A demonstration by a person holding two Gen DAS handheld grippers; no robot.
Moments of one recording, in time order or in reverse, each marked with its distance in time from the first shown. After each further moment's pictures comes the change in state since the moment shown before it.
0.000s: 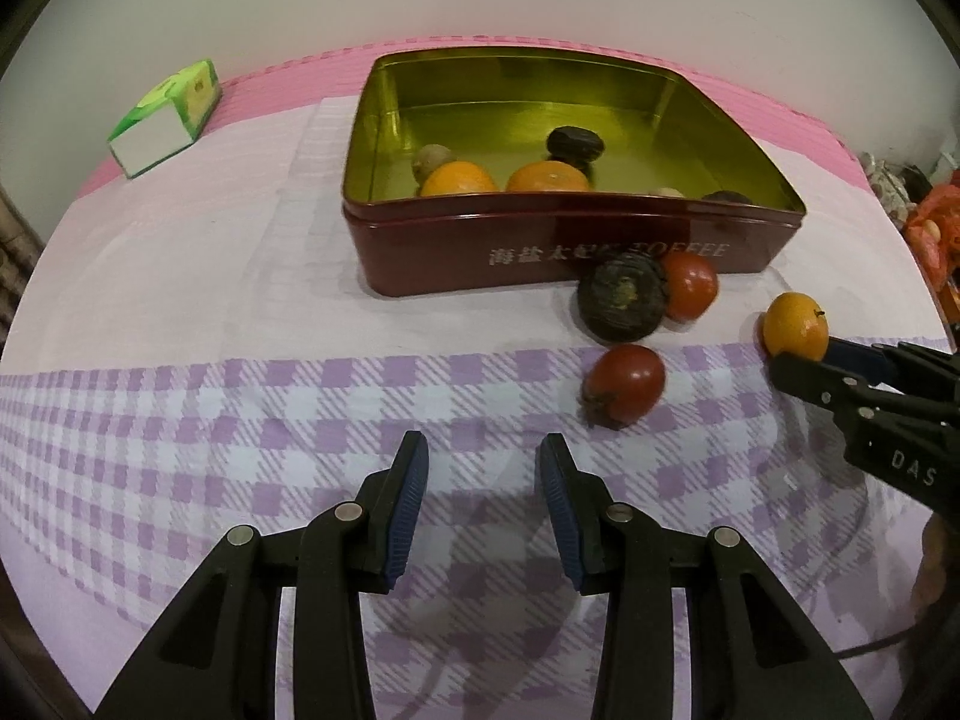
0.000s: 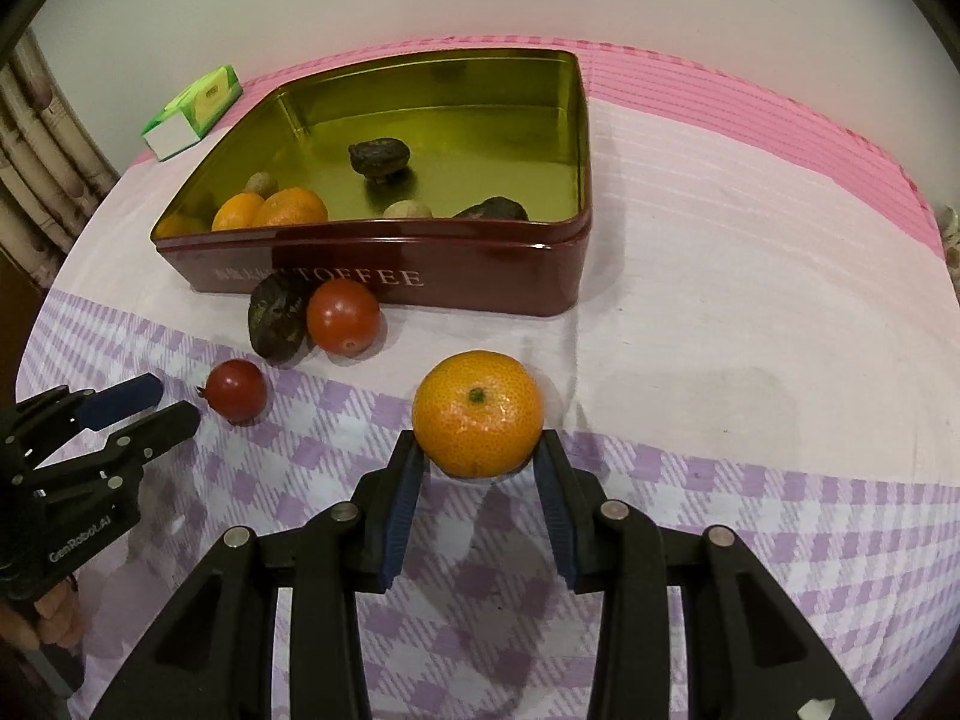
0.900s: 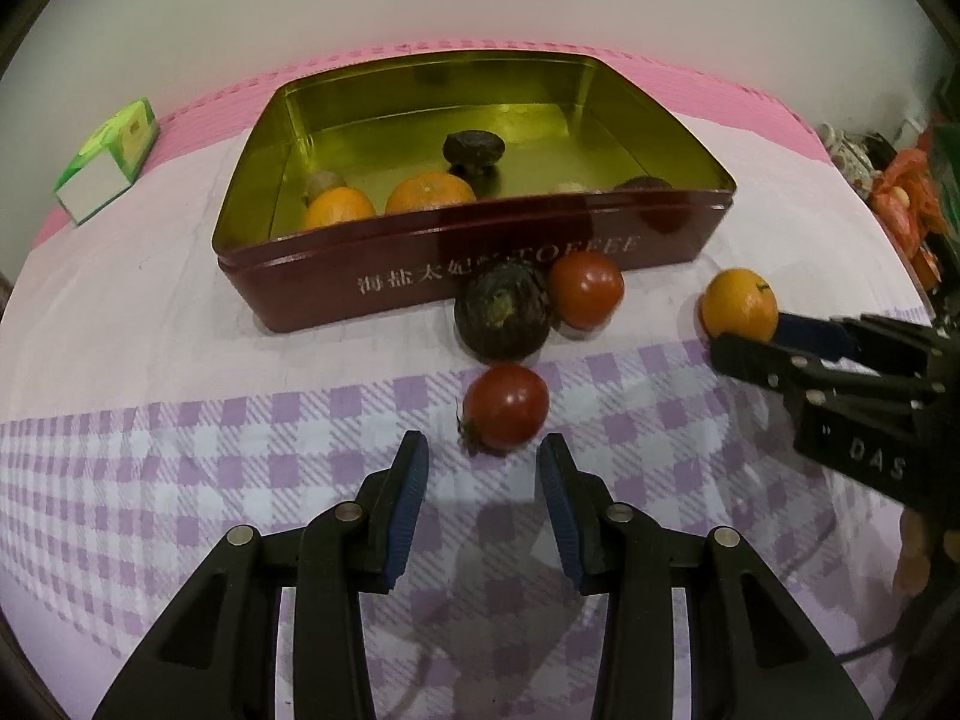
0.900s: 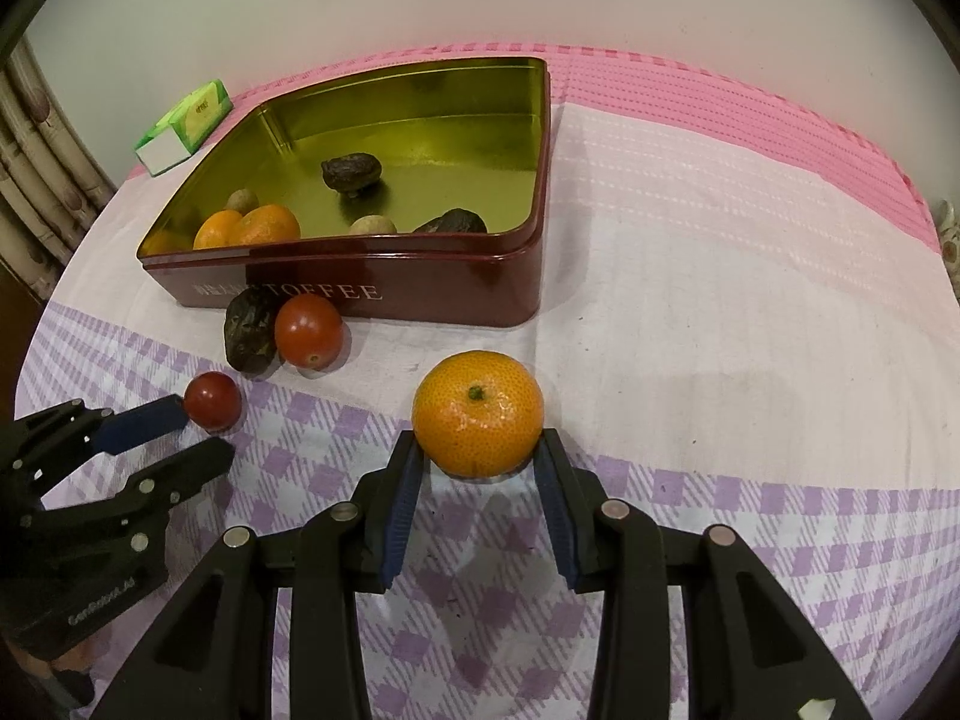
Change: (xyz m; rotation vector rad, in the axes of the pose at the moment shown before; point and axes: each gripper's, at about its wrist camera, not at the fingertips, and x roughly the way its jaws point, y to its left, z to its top) left arm 0.010 -0.050 0.001 0.083 -0.019 -0.048; right arm -0.003 -0.018 -0.005 0.015 -0.031 0.006
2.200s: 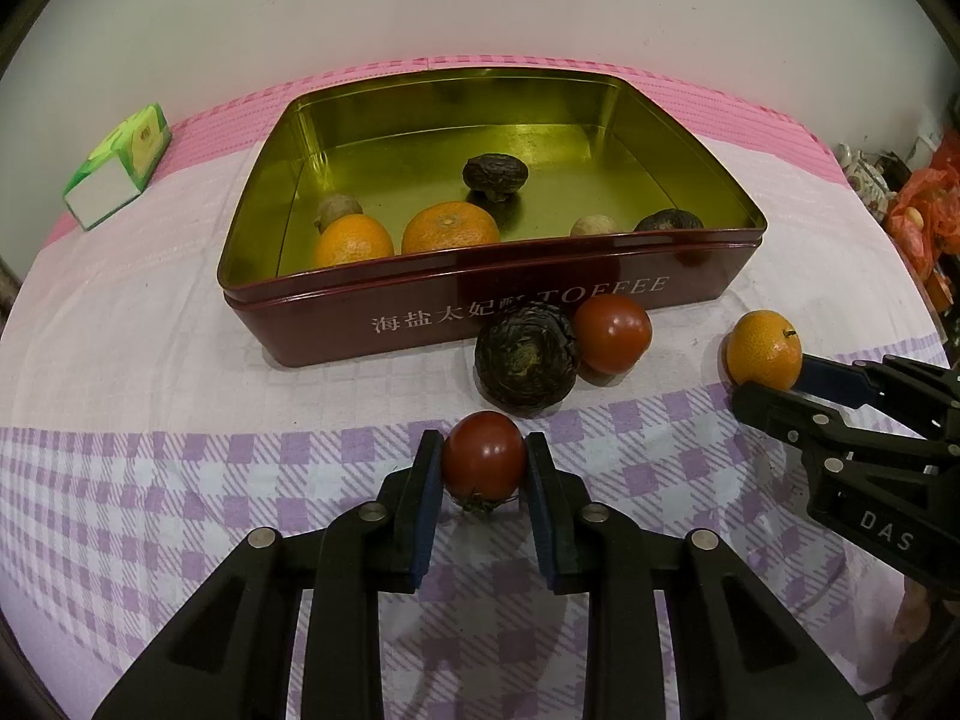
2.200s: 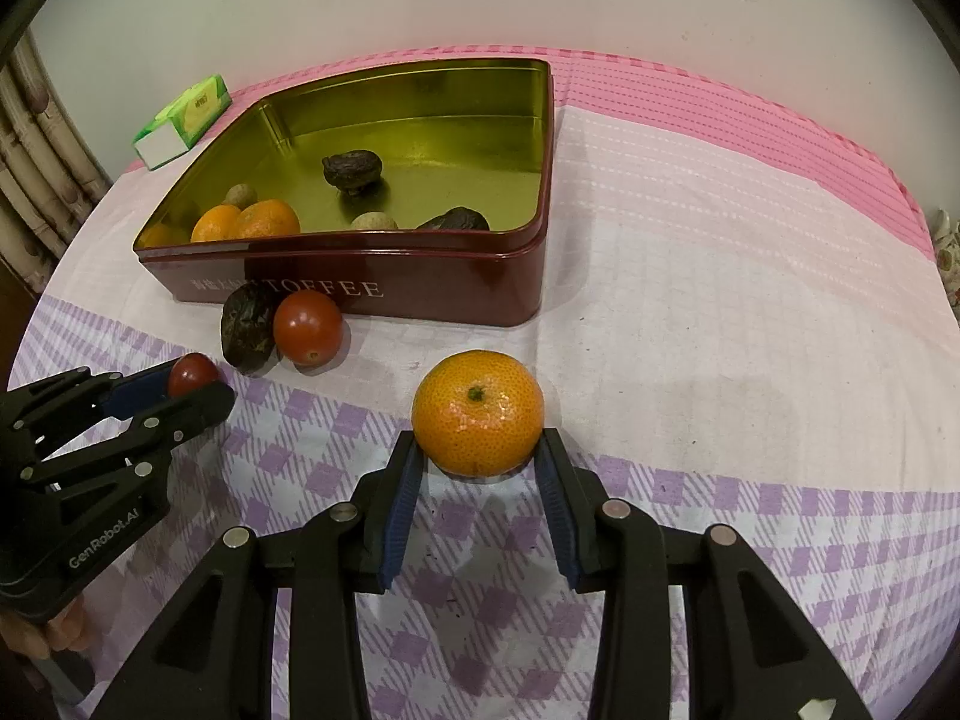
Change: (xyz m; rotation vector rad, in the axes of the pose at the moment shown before) left arm 0.007 0.001 0.011 -0.027 -0.040 0.027; right arm 0.001 0.006 -0.002 -0.001 -0.003 -0.029
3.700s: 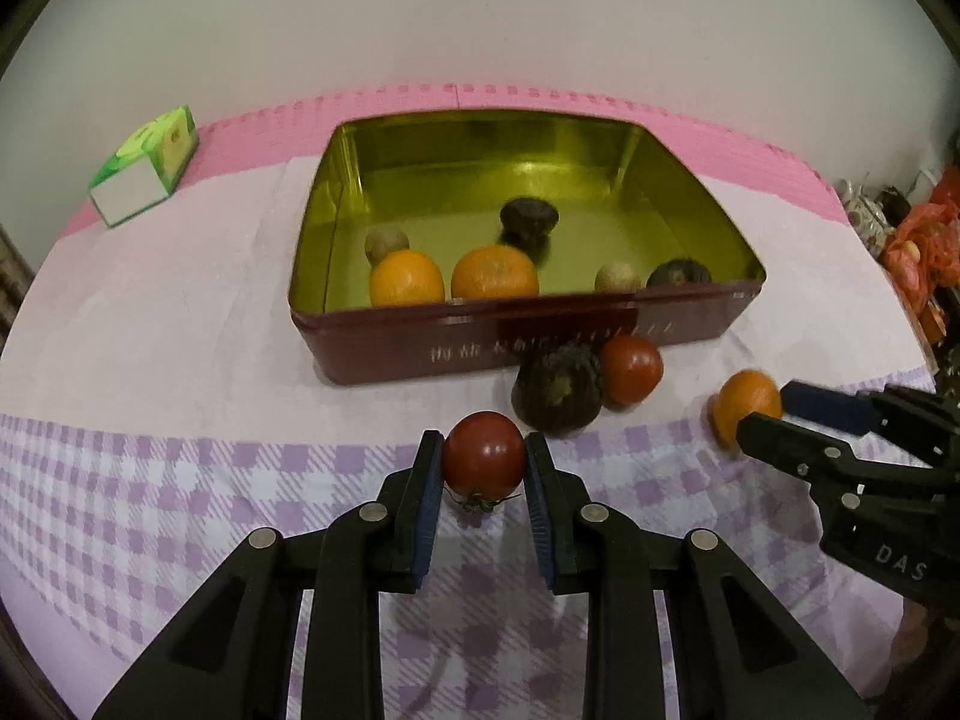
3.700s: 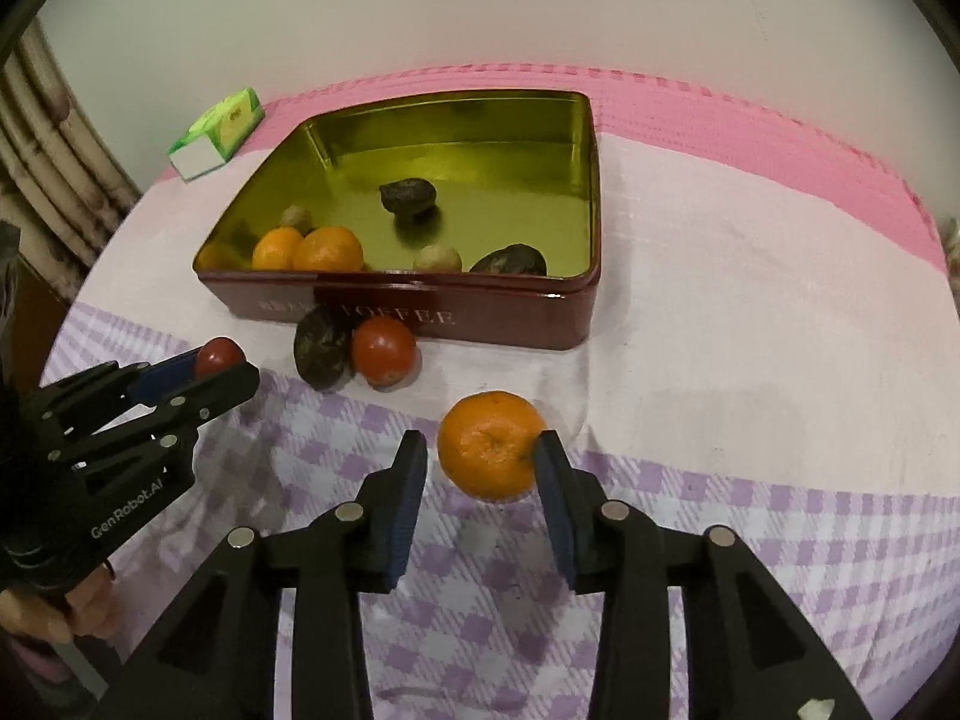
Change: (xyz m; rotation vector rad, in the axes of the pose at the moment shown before) left arm -0.021 0.019 0.004 -0.051 -0.036 -0.006; right arm -0.026 0.017 0.007 -0.016 -0.009 0.047
